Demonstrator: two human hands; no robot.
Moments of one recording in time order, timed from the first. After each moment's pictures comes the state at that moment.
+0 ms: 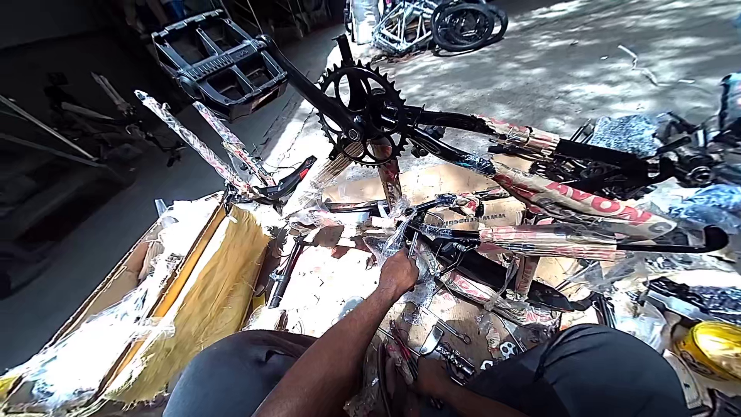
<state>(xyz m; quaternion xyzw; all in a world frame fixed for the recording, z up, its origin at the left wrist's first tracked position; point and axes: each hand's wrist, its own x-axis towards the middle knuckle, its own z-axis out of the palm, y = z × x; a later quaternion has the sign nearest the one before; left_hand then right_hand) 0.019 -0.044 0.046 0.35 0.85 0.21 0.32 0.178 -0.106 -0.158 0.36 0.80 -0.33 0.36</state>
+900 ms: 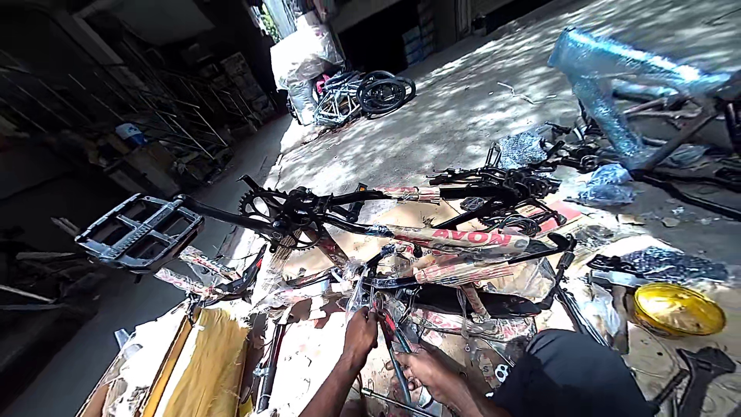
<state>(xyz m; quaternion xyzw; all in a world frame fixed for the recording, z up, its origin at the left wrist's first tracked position) 0.016 -0.043 0.042 0.33 0.85 0.24 0.32 0.178 -0.022 -0.040 0.35 0.42 -0.83 -0.06</state>
